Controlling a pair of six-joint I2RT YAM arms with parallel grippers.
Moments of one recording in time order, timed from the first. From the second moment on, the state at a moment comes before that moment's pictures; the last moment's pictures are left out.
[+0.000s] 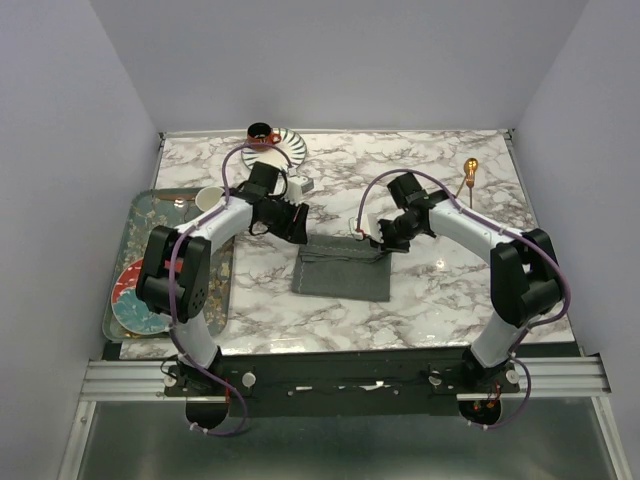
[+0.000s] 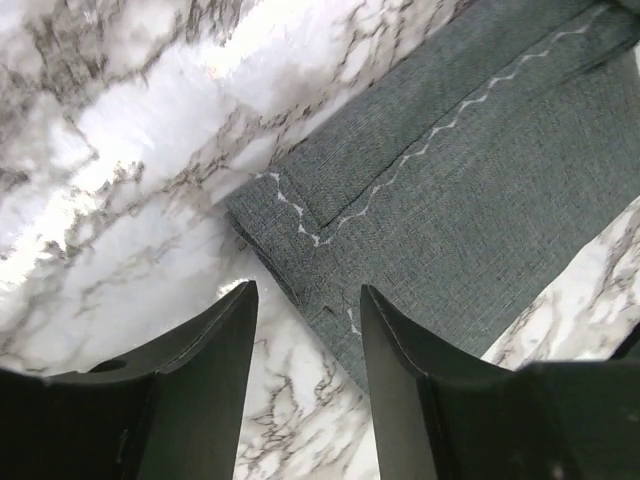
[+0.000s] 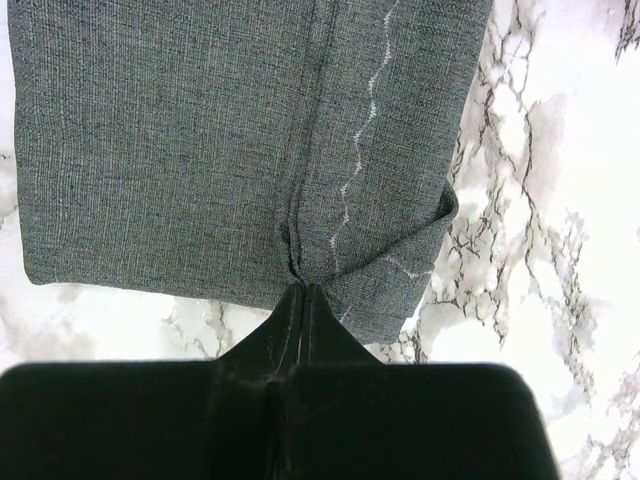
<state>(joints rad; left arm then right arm) -0.33 1.80 1.21 -0.46 0.52 0.09 0.44 1.72 1.19 -0.72 -0.45 -1.22</state>
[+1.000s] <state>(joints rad) -0.47 1.66 0.96 -0.29 0.62 1.19 0.44 1.74 1.16 -0.72 -0.46 -1.20</state>
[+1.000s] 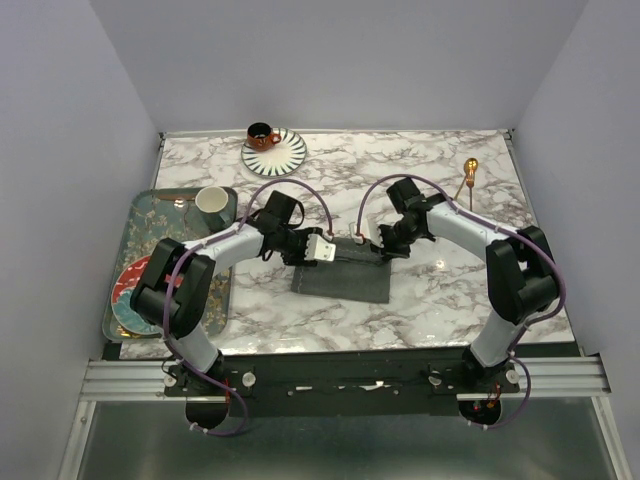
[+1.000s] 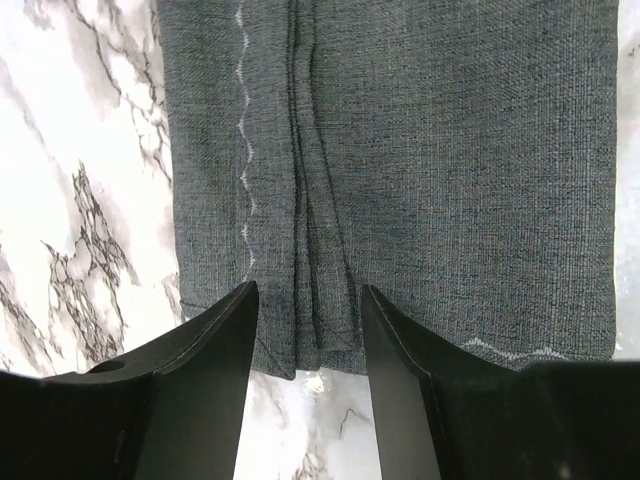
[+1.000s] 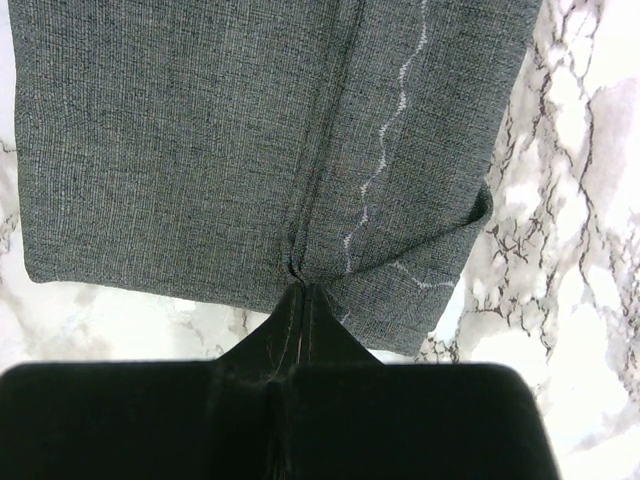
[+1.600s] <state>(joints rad) -0.53 1.73 0.99 -0.33 0.49 1.22 0.44 1.75 1.20 -0.75 -0.47 -1.18</state>
